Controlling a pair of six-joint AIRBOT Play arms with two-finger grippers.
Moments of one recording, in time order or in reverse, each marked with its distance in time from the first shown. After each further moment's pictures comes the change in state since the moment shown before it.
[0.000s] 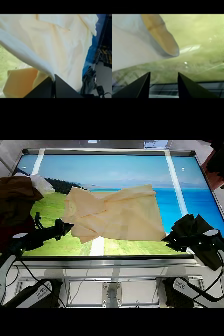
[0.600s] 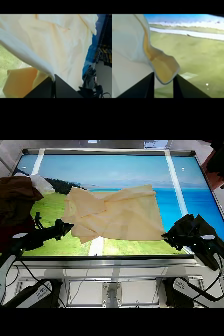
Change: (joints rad) left arm 0.000 0.000 0.000 0.001 -0.005 0.004; right arm -0.001 -0.010 -0.076 0.205 -0.207 -0.037
